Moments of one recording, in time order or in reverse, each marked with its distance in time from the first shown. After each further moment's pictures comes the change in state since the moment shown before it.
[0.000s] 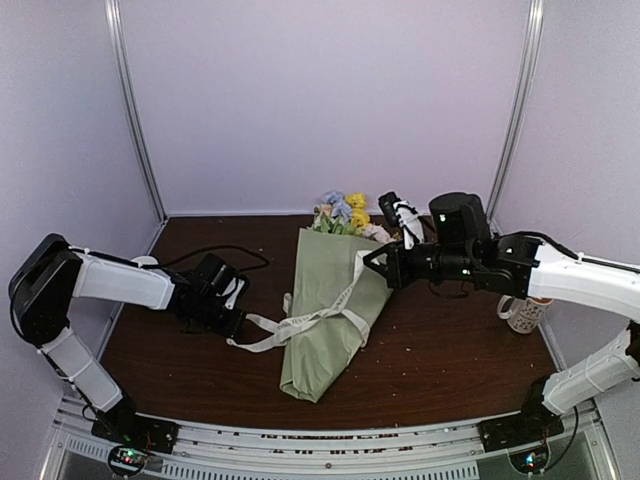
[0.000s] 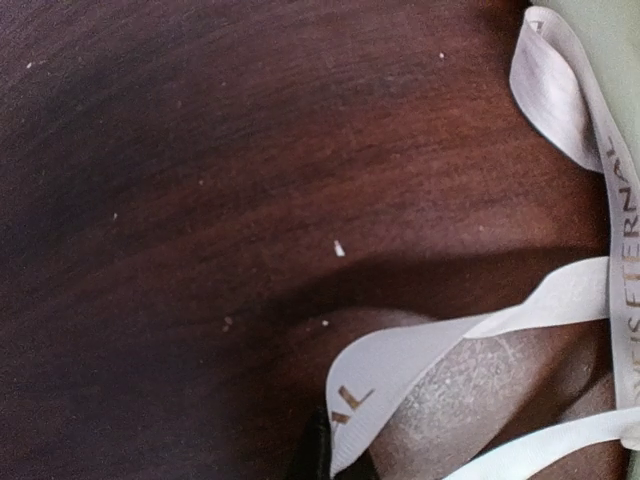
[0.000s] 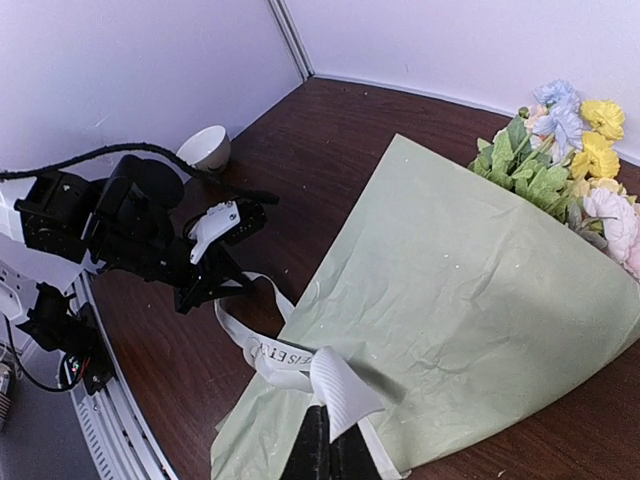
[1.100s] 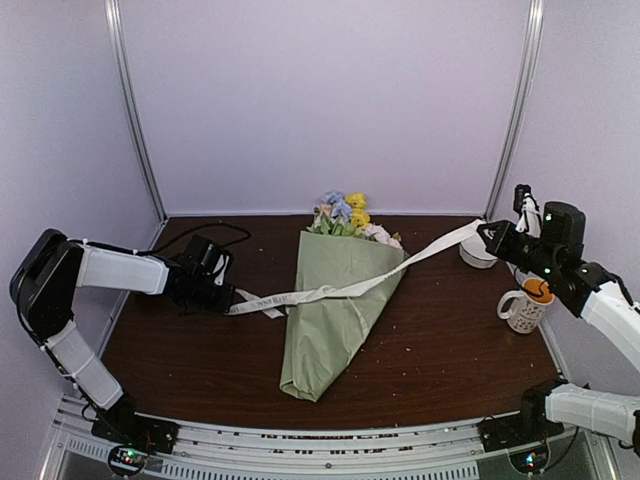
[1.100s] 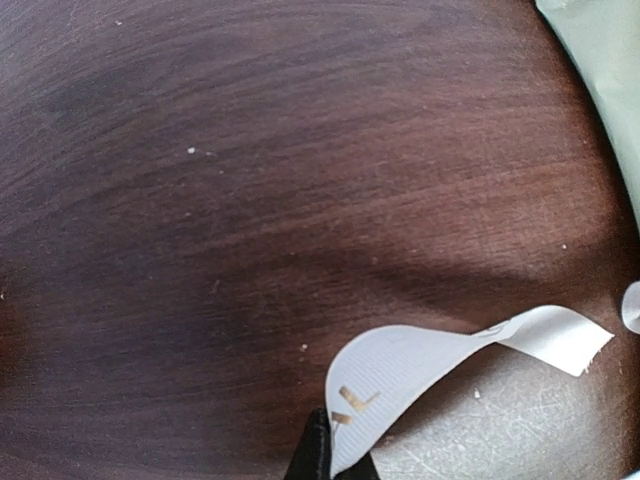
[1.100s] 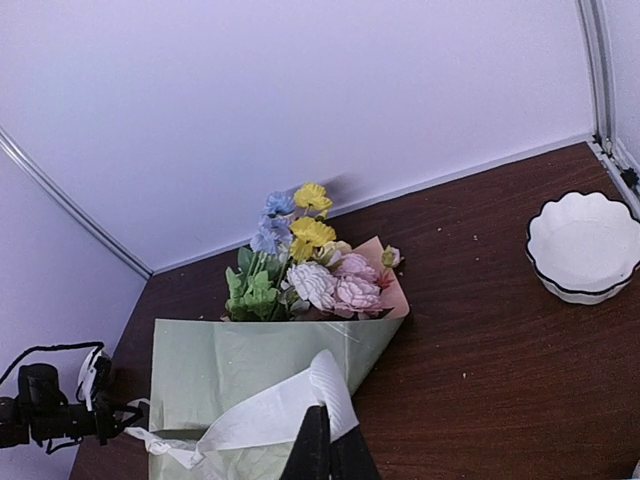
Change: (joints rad) left arm 0.132 0.033 0.069 0.090 -0.070 -0.004; right arm -0.667 -0.416 -0.292 0.058 -0.101 0.183
